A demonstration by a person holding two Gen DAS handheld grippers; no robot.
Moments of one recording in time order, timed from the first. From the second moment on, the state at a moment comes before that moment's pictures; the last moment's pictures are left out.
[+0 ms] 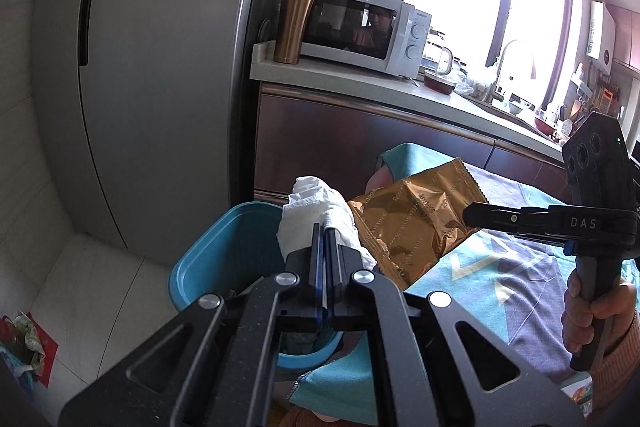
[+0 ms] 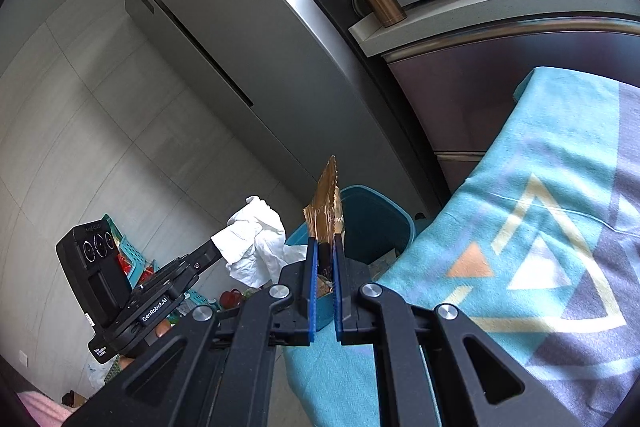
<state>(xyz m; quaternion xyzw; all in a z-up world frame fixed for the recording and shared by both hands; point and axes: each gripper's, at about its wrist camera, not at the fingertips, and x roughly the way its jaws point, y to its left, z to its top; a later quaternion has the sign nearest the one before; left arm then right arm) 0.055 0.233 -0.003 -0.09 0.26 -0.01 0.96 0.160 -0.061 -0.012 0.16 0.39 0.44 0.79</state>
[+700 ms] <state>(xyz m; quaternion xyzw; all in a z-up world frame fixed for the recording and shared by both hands) 0.070 0.253 -0.032 -0.10 0.29 0.02 0.95 0.175 -0.026 -0.021 0.13 0.43 0.44 0.78</state>
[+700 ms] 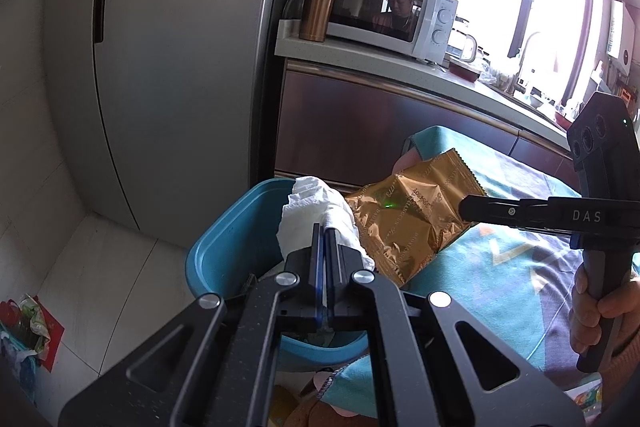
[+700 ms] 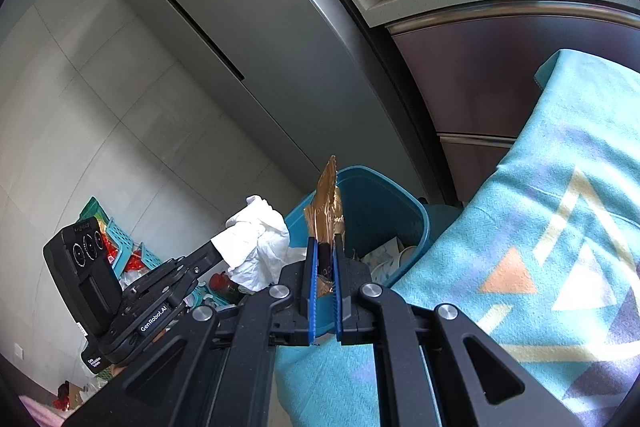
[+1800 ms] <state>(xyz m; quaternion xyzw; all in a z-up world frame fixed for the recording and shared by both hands) 0.115 0.265 -0.097 -0.12 0.36 0.04 0.92 0.199 0.055 -0.061 0.06 0.50 0.41 0.76</state>
